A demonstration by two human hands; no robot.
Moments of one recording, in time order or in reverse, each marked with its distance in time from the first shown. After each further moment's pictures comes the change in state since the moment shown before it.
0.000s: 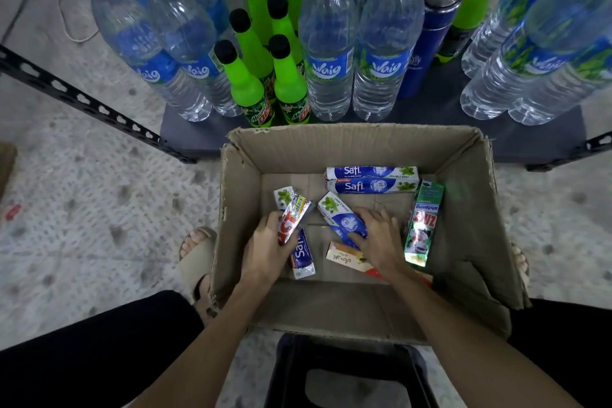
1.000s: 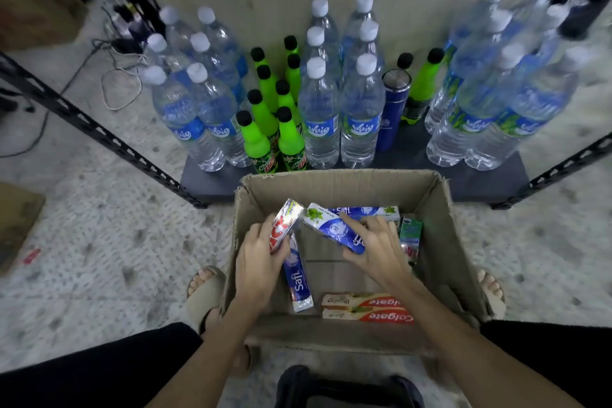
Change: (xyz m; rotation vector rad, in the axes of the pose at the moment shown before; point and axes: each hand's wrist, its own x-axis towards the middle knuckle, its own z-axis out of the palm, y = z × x) left_hand -0.017 0.046 -0.066 -0.008 0.279 0.180; right_hand -0.033 -0.025 -0.089 -0.043 0.348 -0.302
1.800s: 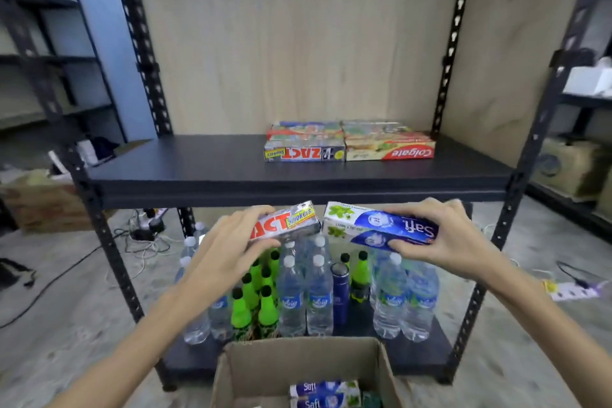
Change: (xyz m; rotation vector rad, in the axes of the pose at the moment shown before) left_hand 0.025 0.222 -0.318 0.100 0.414 0.863; right_hand -0.039 -0.065 -0.473 0.035 0.470 -0.328
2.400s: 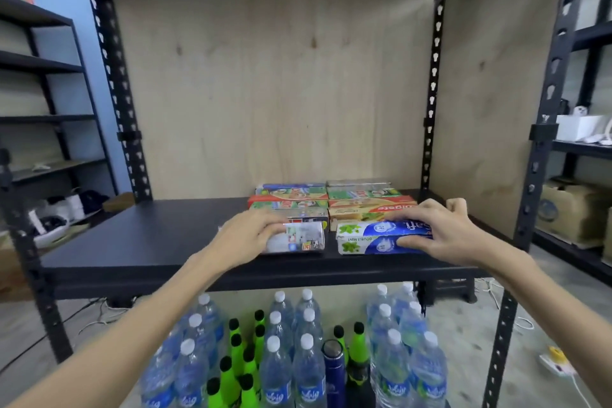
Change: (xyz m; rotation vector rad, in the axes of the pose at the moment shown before) left_hand 0.190 -0.017 0.006 0.012 -0.229 -0.043; right_hand 0.122 0.082 -0.064 -0.309 -0.118 0.045
